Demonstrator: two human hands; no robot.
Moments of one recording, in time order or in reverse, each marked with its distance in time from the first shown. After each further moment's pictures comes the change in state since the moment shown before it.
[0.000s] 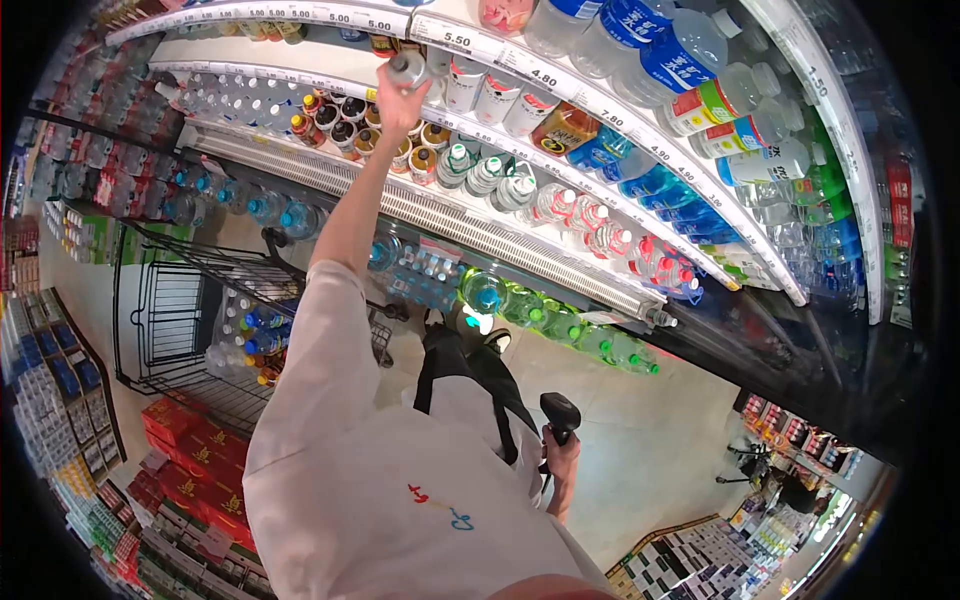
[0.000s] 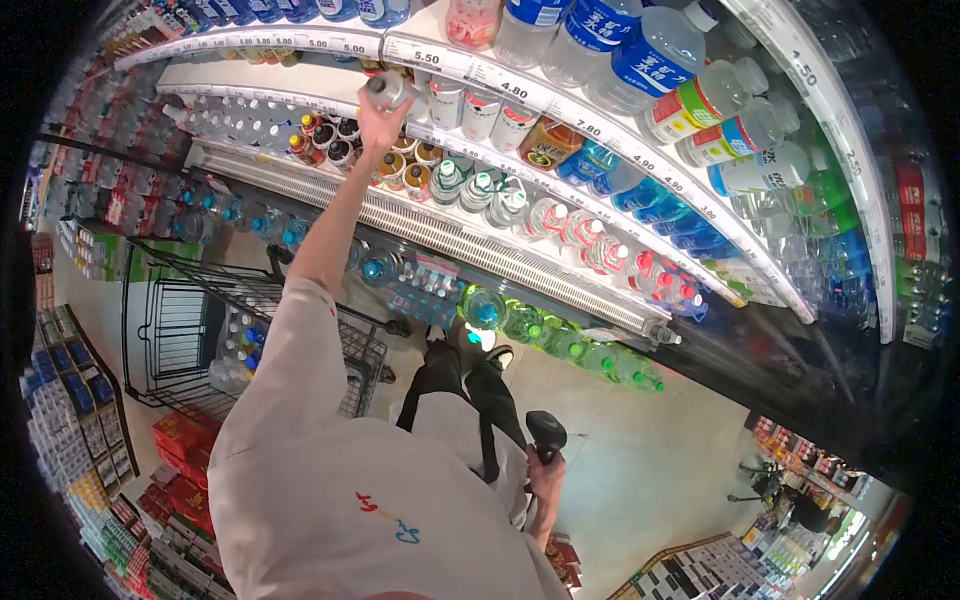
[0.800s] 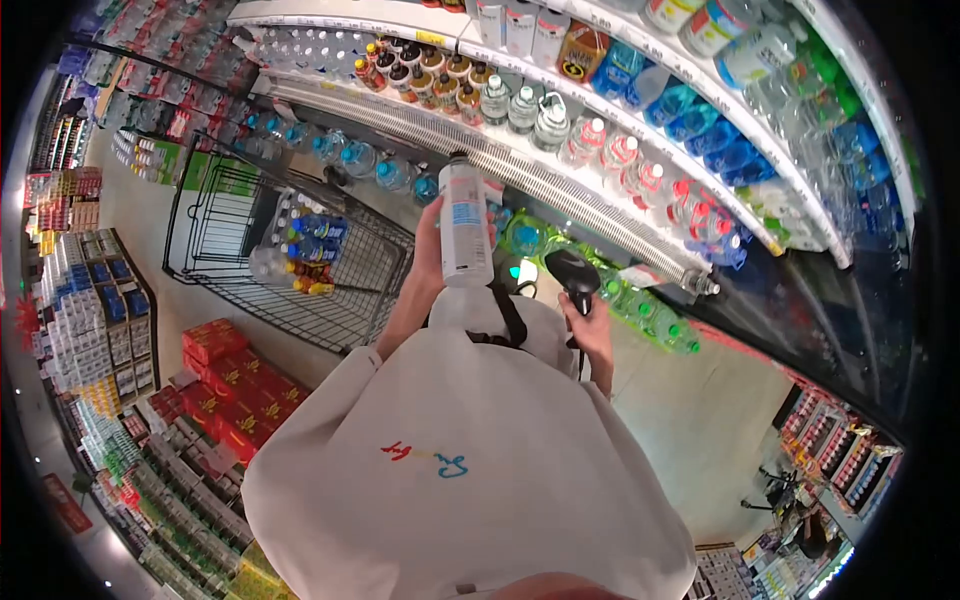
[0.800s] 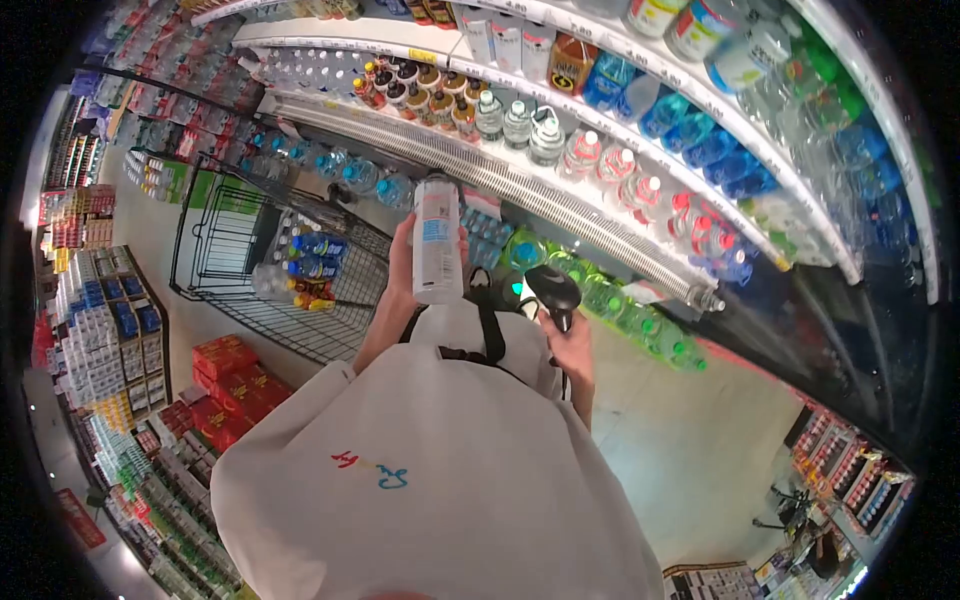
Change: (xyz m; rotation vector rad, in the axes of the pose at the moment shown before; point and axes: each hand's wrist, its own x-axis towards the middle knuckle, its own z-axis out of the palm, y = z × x) left_hand -0.379 0.254 -0.148 -1.477 -0.249 -1.317; right_hand 0.067 -0.039 -0.028 -0.004 -0.424 -0.466
